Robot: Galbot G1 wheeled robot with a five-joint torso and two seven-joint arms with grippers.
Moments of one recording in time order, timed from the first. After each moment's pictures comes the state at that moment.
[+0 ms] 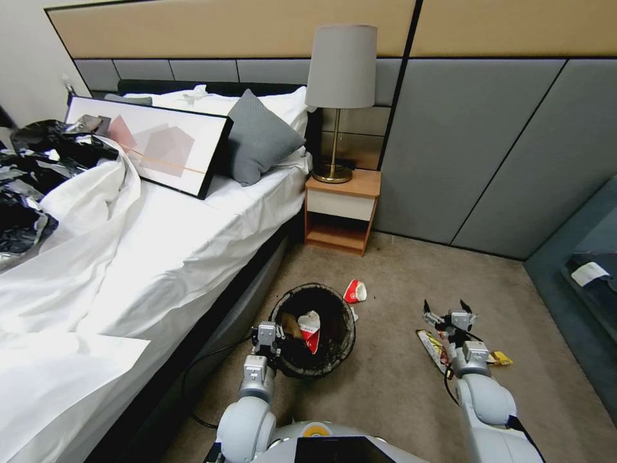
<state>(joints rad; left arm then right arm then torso) 1.66 -1.52 -0.23 -2.18 0.11 0.26 -0.19 -1.46 1.35 0.91 1.66 0.06 -0.01 -0.21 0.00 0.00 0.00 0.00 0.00</state>
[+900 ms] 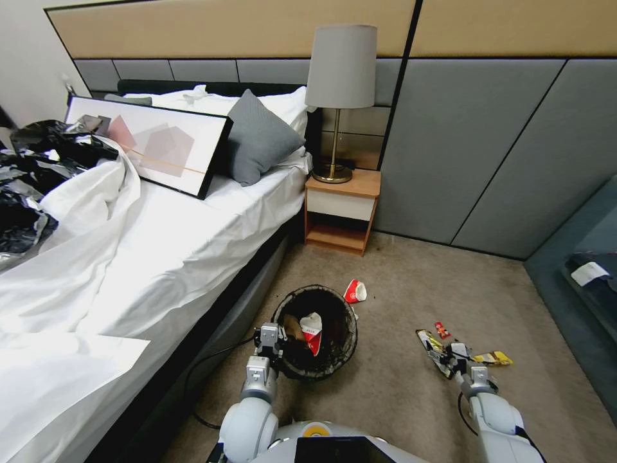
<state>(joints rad) 1.67 -1.51 -0.22 -2.18 0.11 0.26 -0.19 -1.35 1.29 0.97 1.27 -0.01 0.02 -0.31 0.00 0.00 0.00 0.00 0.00</state>
